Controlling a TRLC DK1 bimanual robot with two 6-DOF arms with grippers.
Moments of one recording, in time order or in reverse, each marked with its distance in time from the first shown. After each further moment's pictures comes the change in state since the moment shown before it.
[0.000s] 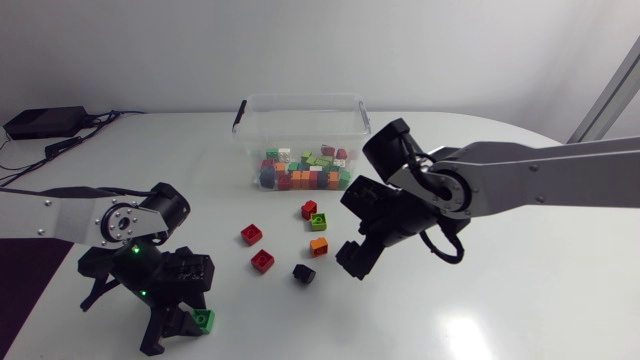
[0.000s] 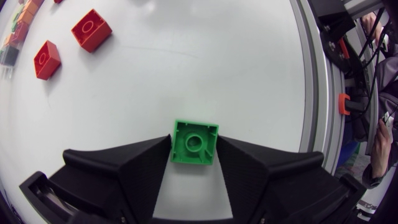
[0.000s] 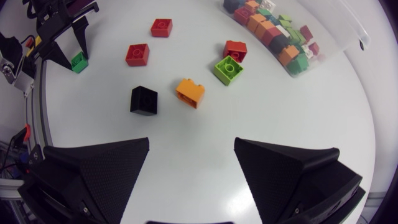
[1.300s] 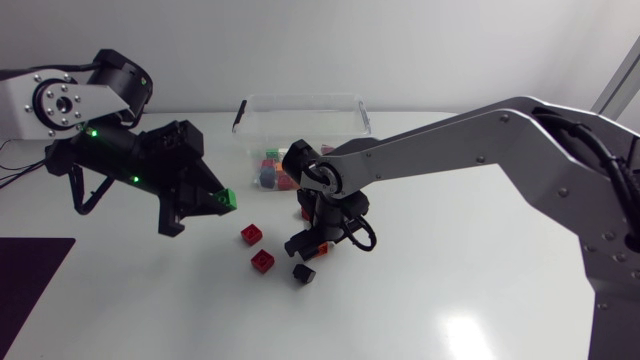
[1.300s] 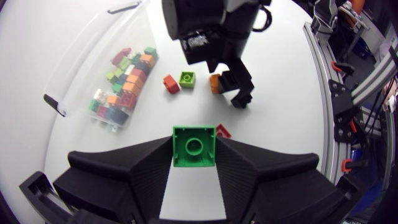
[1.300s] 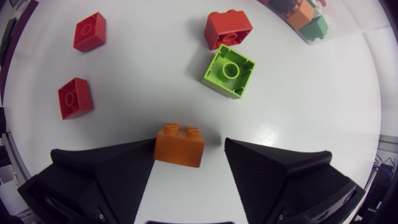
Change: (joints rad) left arm 0.071 -0.089 0.445 -0.024 0.208 -0.142; right arm 0.125 0.479 0.466 -0.236 0.216 0.463
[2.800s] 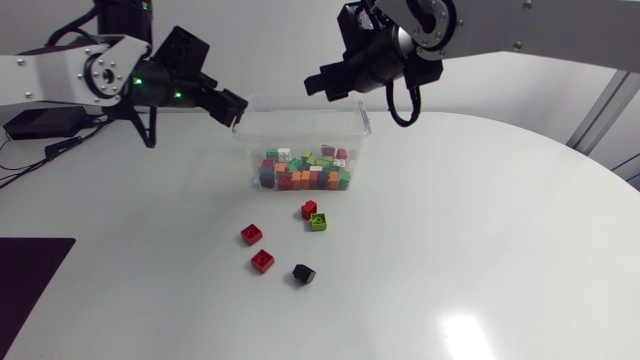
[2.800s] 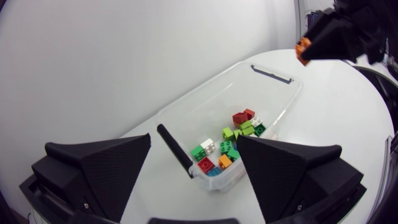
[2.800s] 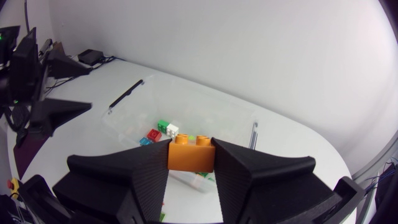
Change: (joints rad) left arm 0.018 0.187 0.186 0.628 -0.240 -0.592; right arm -0.201 -0.274 0.255 0.257 0.032 -0.149
